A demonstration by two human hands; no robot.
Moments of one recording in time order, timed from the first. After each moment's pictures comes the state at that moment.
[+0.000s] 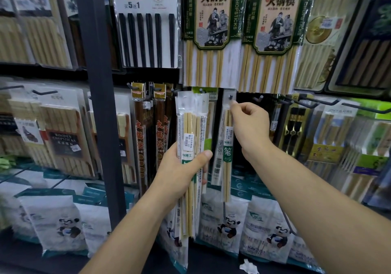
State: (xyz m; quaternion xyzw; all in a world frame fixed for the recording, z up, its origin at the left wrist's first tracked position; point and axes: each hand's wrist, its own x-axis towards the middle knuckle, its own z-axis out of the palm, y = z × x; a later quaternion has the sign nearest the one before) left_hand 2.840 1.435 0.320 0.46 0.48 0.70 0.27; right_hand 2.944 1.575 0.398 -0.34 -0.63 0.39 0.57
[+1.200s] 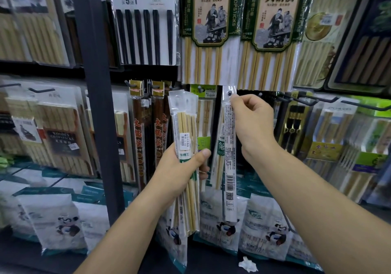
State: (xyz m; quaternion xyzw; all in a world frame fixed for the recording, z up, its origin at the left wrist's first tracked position) left_hand 2.835 1.440 0.315 0.48 0.48 0.68 0.26; right_hand 2.952 1.552 0.407 -0.26 -0.61 0.43 0.61
